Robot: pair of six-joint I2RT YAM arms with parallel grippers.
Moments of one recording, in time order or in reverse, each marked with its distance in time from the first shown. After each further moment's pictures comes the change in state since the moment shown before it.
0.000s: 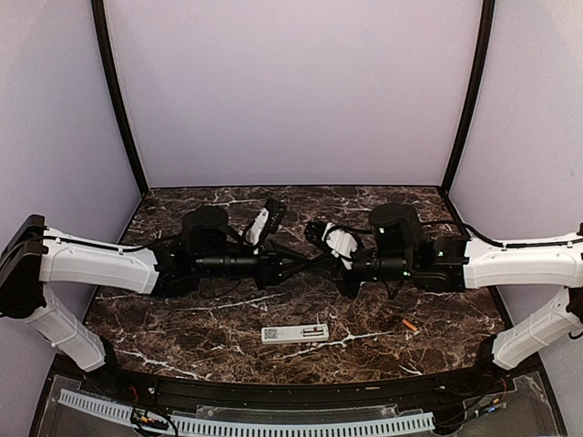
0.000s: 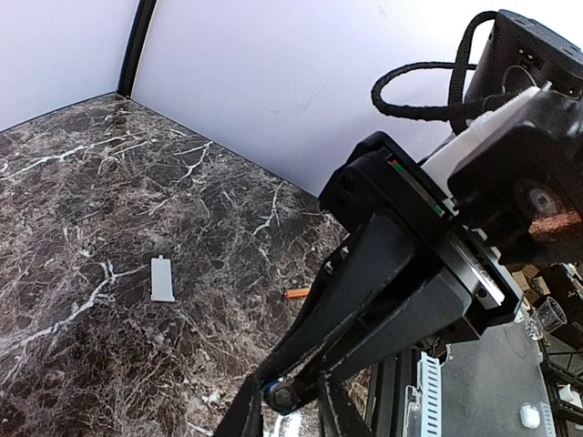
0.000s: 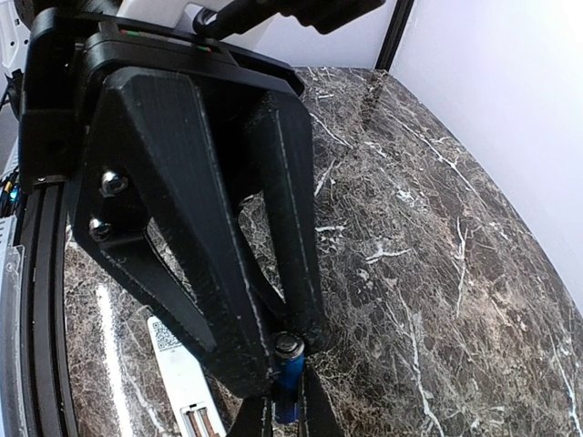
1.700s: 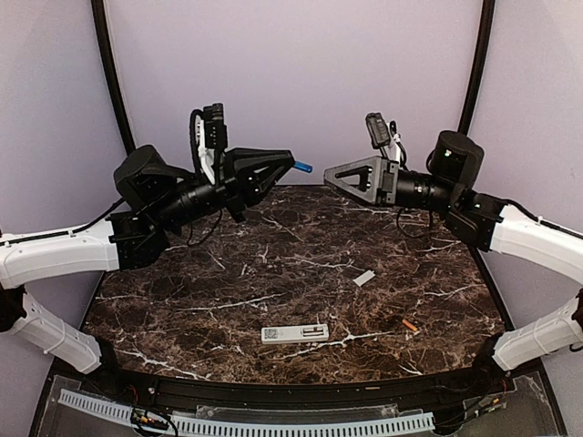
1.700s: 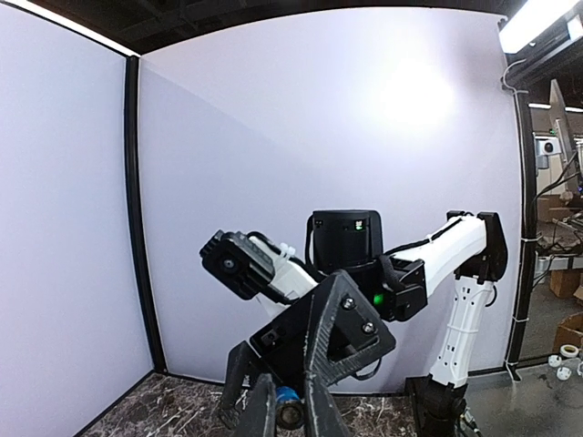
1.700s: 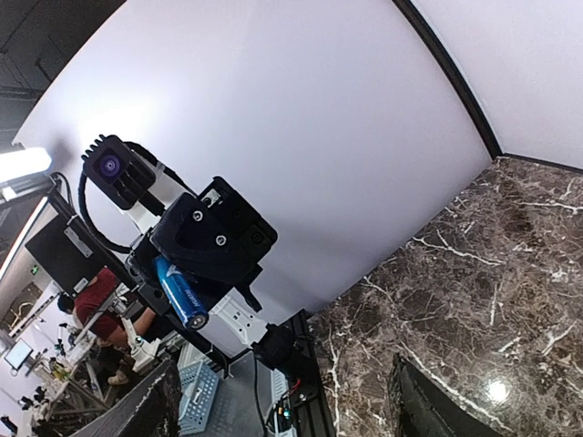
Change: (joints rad) left arm 0.005 -0.183 0.216 0.181 -0.014 0.260; right arm -0.281 -0.097 0.183 0.256 -0.560 0.949
